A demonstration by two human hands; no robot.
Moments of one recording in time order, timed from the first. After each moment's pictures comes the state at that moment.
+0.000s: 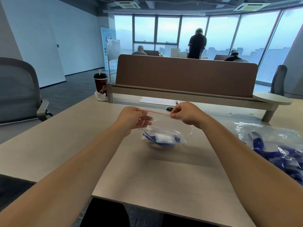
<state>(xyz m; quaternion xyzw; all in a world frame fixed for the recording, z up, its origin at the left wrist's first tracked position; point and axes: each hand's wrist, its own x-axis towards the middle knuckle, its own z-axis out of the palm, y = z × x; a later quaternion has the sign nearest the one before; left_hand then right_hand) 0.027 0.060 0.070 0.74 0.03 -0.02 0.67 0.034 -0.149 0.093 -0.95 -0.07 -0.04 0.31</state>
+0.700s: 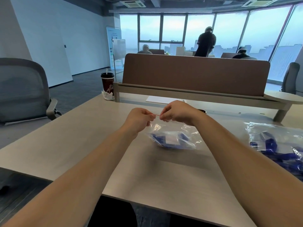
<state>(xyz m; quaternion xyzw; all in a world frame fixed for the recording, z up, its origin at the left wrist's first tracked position) 0.024 0.057 0.059 0.83 0.03 0.07 0.55 0.041 -0.100 0.096 -0.92 -0.14 0.04 0.35</state>
